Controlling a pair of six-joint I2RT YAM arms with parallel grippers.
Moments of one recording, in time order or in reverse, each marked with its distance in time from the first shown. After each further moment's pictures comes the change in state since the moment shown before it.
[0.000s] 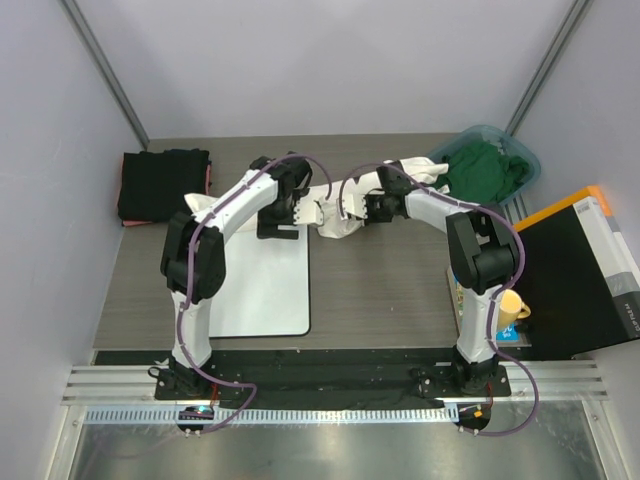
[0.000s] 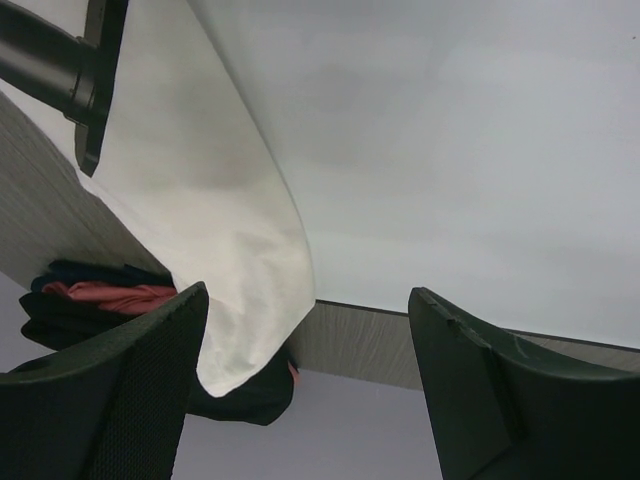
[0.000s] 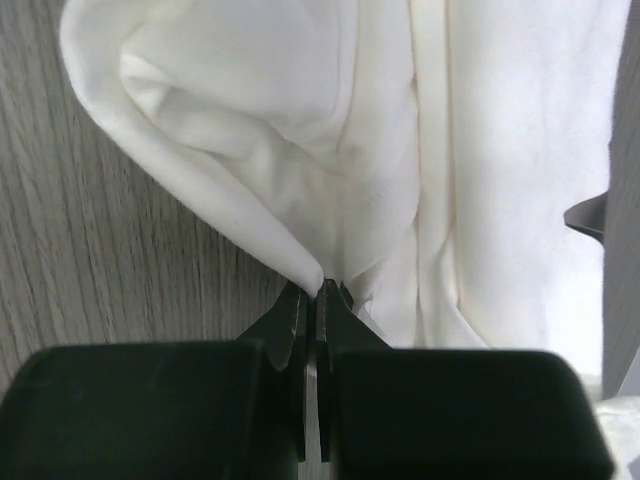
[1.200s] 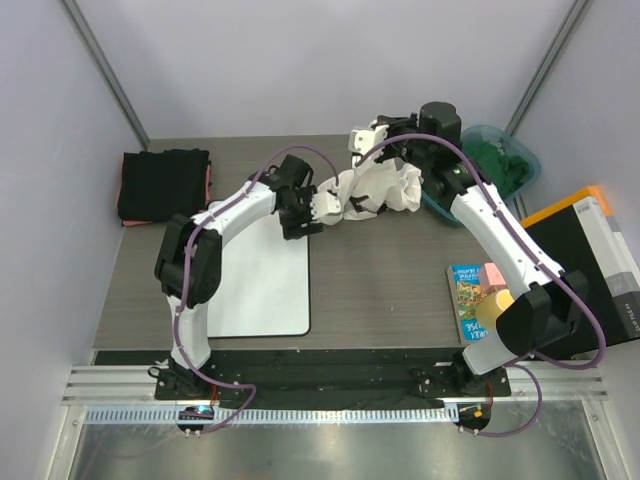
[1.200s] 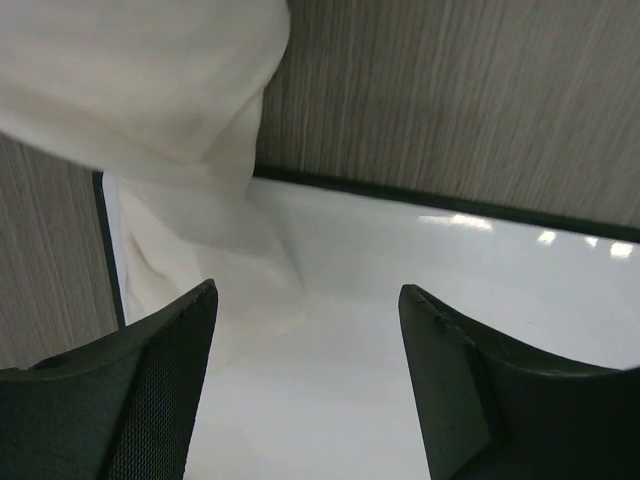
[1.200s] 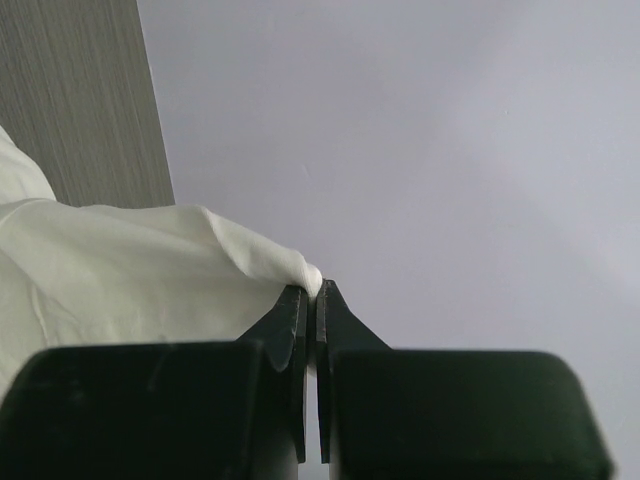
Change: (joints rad) left arm 0.006 -0.061 -0.196 0.413 0.357 -0.135; right arm 0.034 -0.489 0.192 0.099 0.062 0.010
